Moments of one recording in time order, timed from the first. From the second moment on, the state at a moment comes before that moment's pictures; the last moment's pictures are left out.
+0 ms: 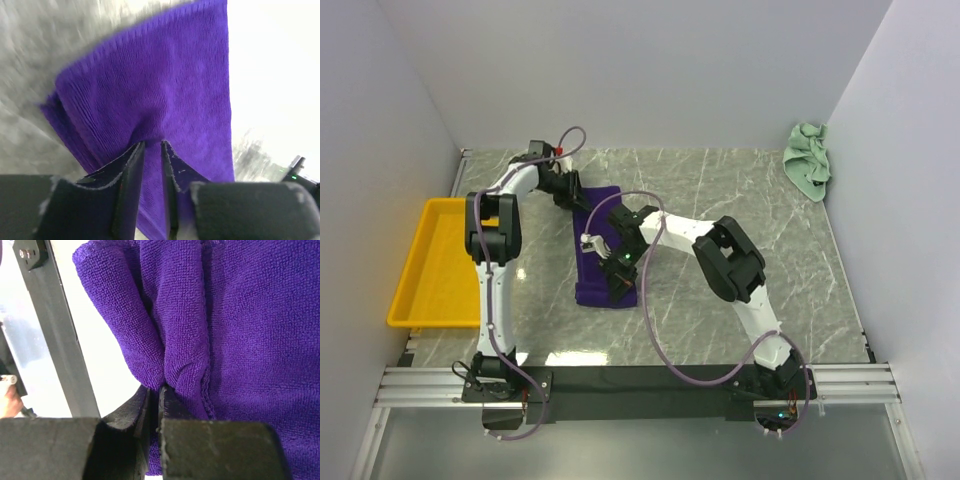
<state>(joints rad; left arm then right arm) -0.08 2.41 1.94 -0.68 0.69 -0.15 0.78 2.25 1.65 -0.84 -0.82 -0.32</state>
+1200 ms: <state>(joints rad) -0.28 0.93 0.83 -0.69 0.57 0.73 0.71 2.57 1.95 -1.29 -1.16 -0.40</state>
